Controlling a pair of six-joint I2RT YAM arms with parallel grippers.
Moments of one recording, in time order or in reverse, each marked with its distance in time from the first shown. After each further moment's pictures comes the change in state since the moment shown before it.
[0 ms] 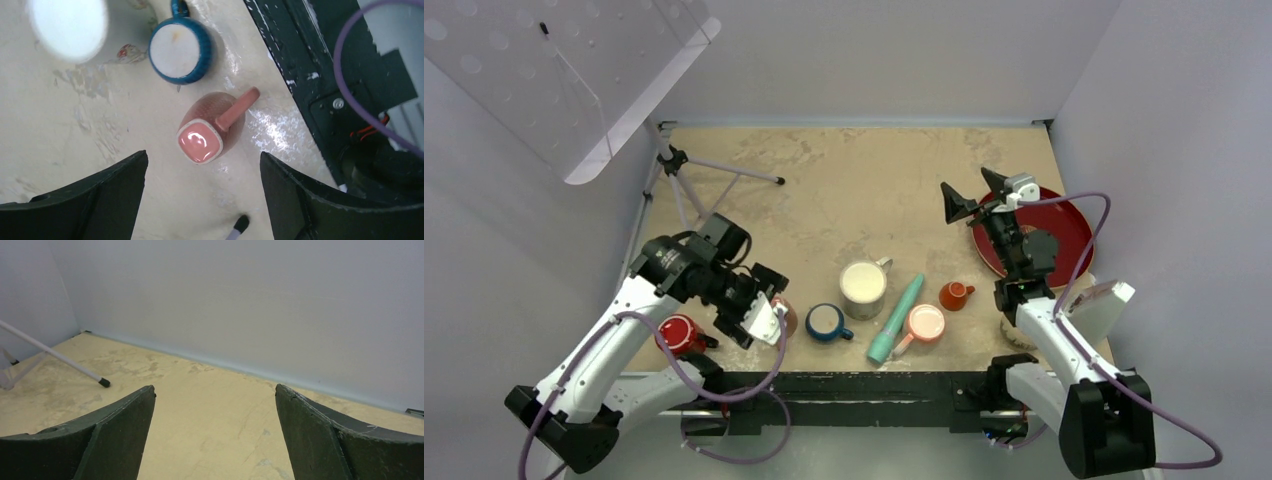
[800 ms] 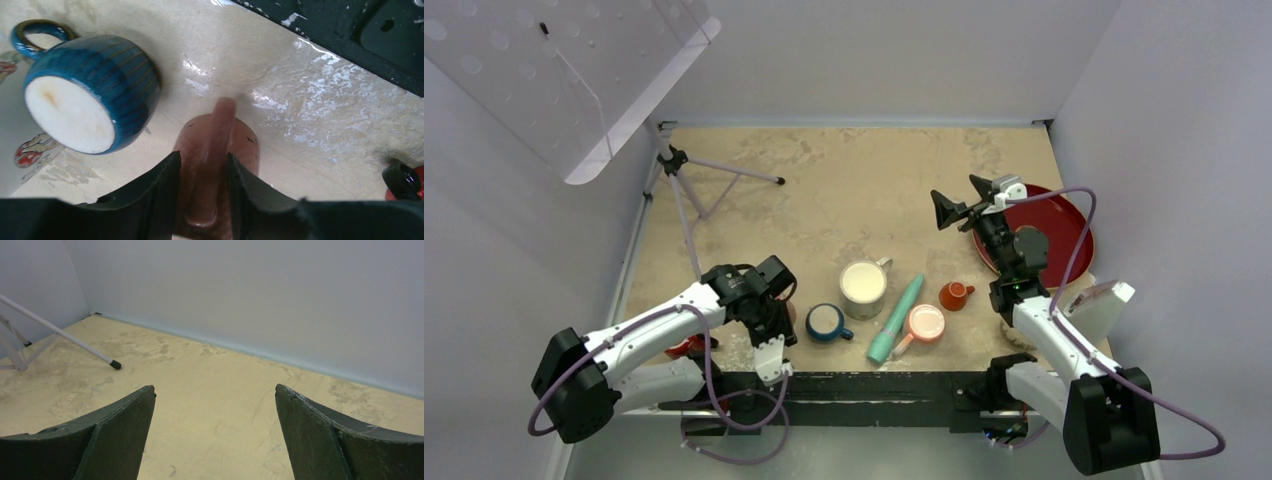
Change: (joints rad) left arm -0.301 0.099 -0.420 0.379 -0.312 0.457; right arm 0.063 0.016 -0.008 -0.048 0.013 -0.009
